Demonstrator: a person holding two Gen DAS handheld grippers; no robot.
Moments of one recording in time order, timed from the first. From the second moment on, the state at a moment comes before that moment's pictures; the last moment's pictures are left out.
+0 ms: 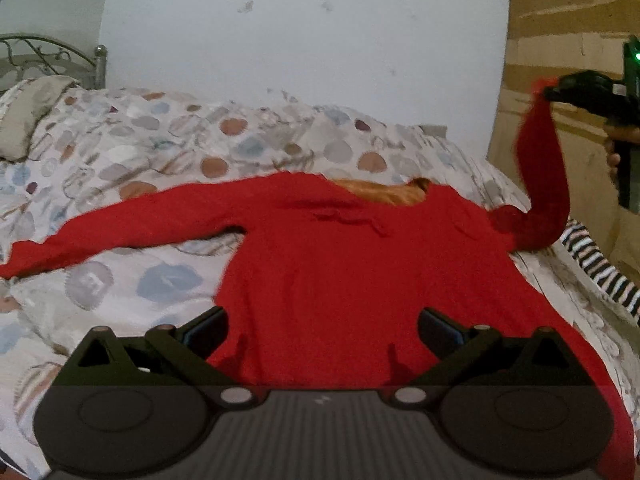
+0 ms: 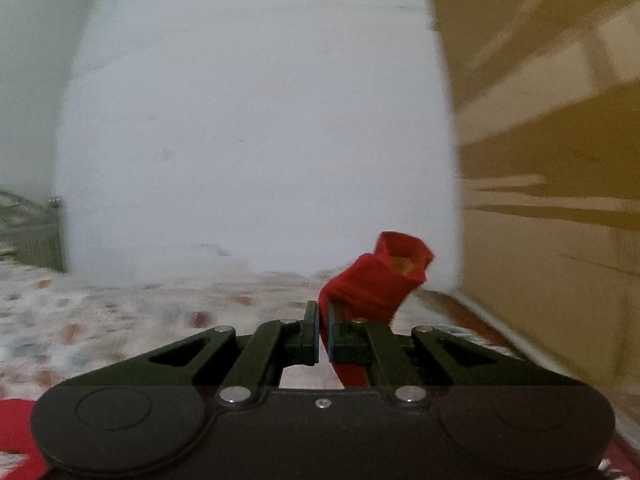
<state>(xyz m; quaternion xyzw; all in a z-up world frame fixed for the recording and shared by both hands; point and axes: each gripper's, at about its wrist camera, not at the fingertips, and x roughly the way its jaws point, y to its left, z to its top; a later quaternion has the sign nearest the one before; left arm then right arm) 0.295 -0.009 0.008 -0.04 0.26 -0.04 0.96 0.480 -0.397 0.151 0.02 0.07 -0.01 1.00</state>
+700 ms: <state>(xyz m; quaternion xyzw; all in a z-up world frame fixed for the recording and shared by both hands) 0.298 0.056 0.007 -0.08 0.23 0.03 0.97 0.390 -0.145 -0.011 -0.42 0.12 0.26 0.86</state>
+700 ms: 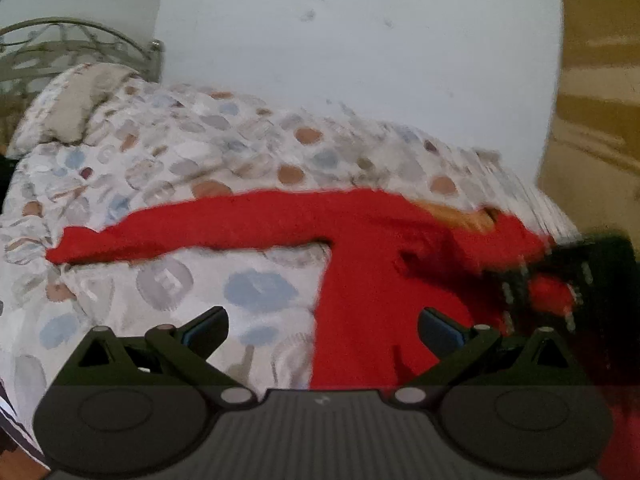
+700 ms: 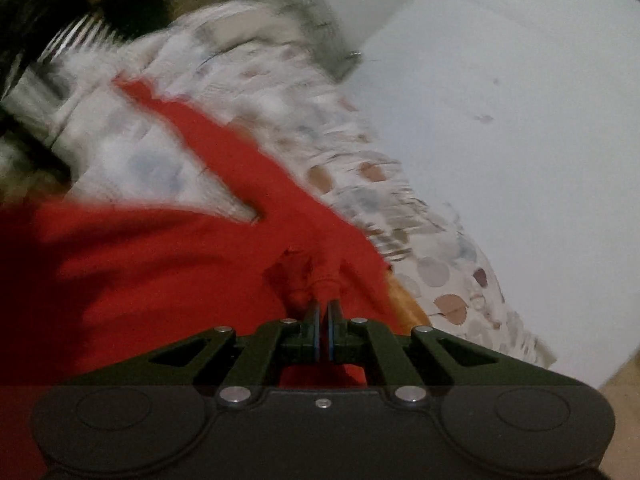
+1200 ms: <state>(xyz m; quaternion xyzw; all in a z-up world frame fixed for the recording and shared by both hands) 0.410 0.008 -0.013 -0.07 0.23 -0.01 0.97 0.365 -0.220 -0.020 -0.42 0.15 0.23 0.87</state>
